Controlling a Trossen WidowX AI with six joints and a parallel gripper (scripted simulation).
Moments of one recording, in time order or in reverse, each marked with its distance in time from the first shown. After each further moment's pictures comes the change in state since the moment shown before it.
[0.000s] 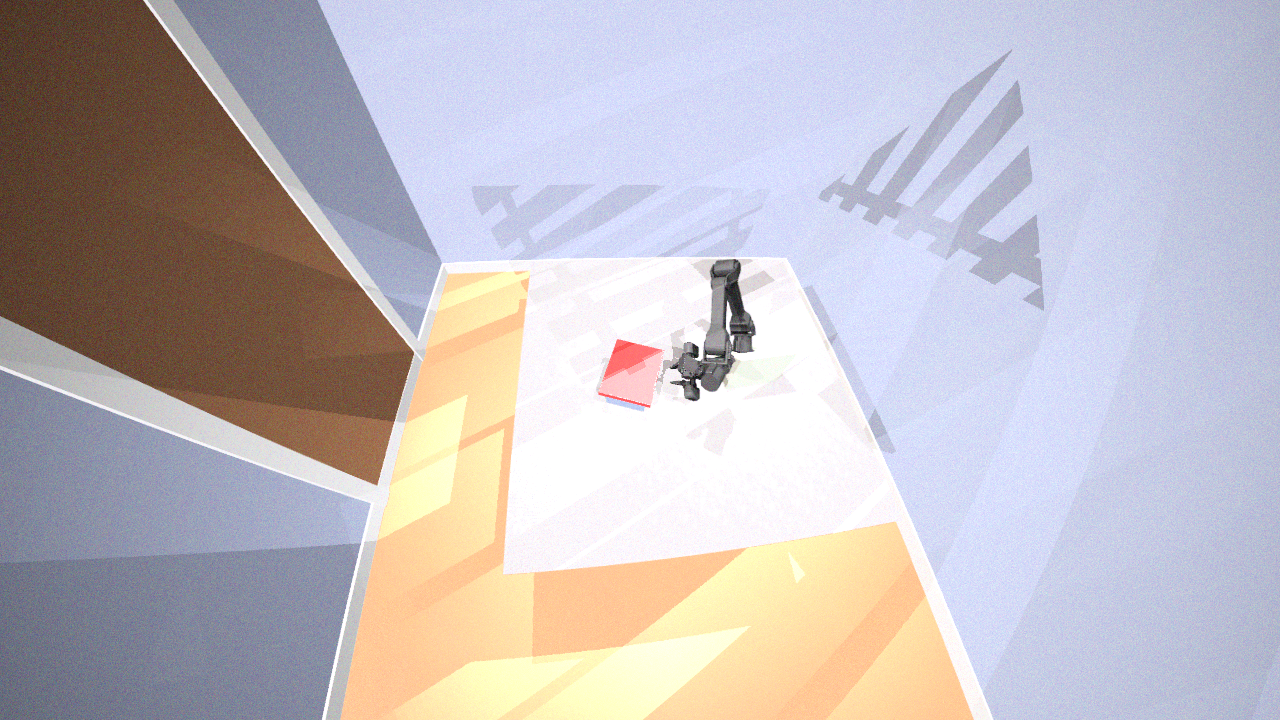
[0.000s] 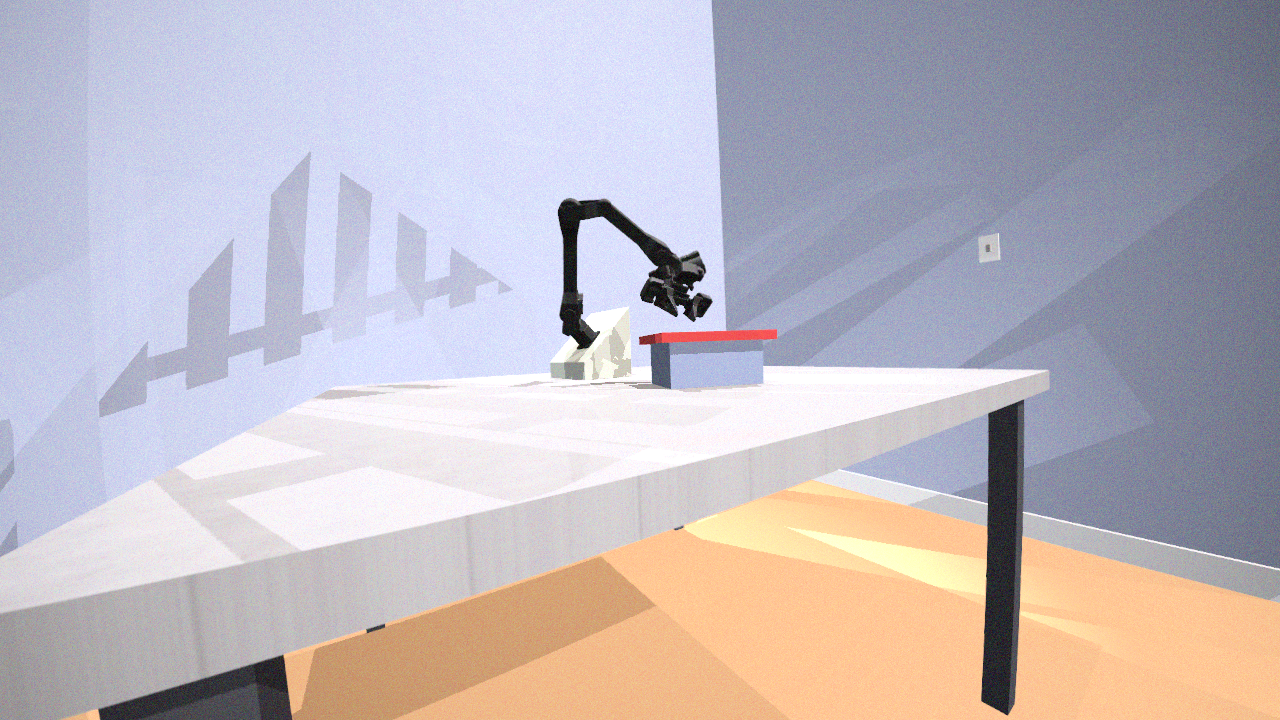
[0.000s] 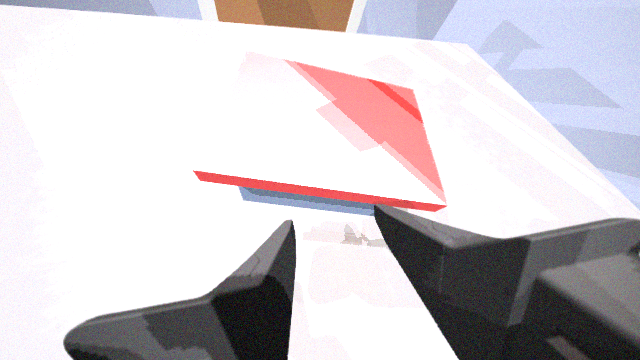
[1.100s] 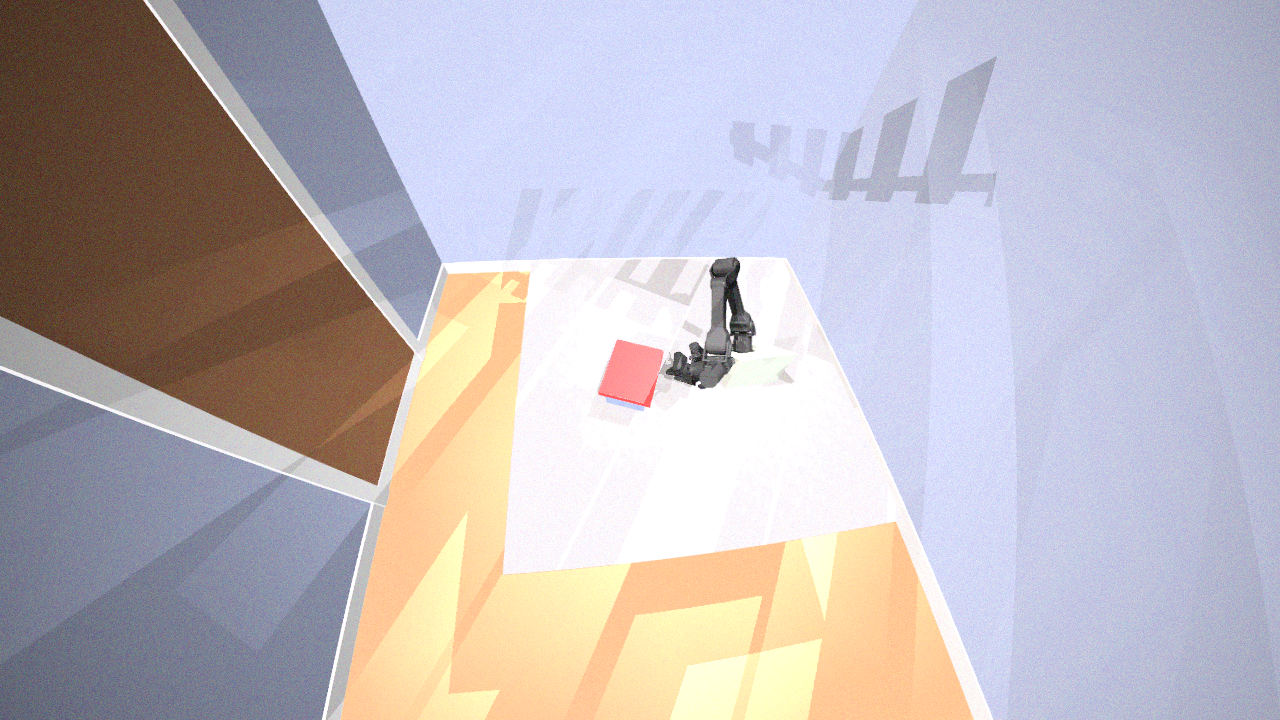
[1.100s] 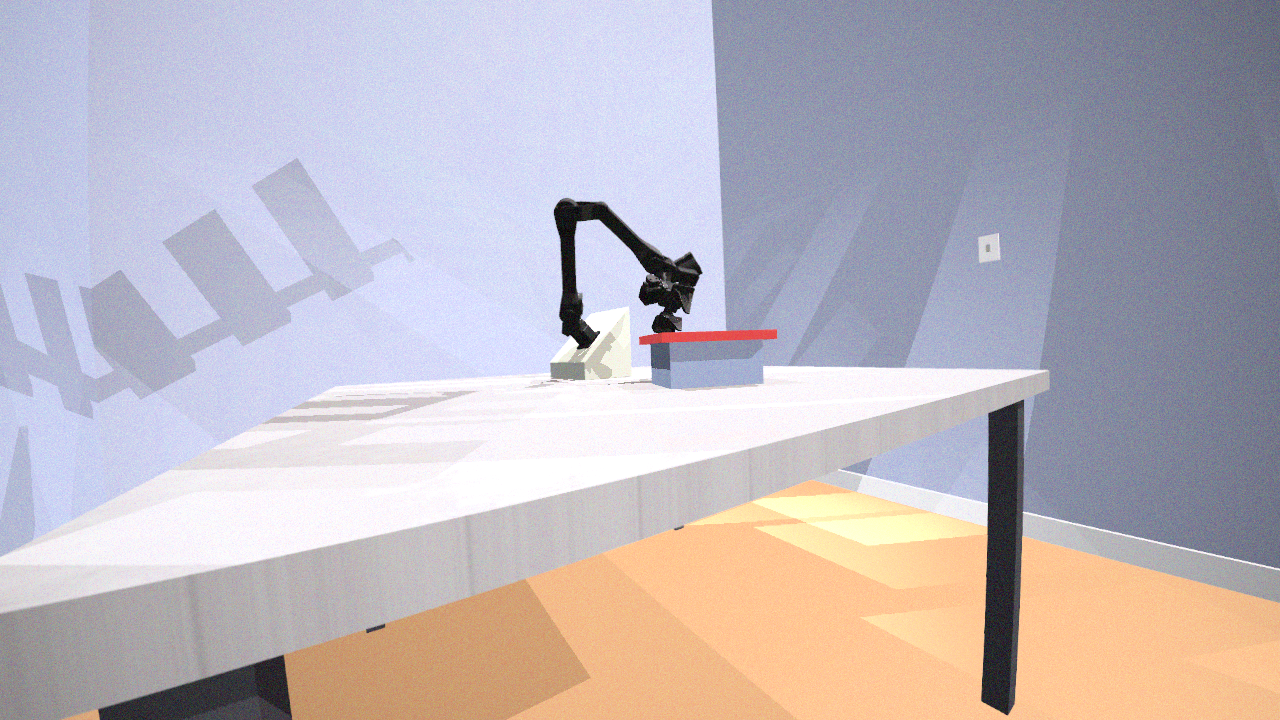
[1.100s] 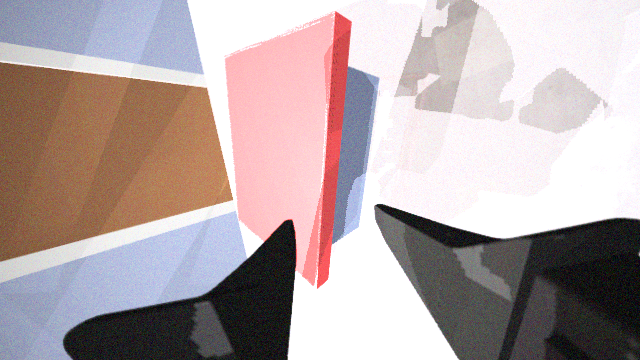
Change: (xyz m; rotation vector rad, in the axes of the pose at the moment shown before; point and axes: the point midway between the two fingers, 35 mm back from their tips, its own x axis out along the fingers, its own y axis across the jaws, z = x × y) arm 0.008 -0.004 -0.009 1.698 -0.028 0.024
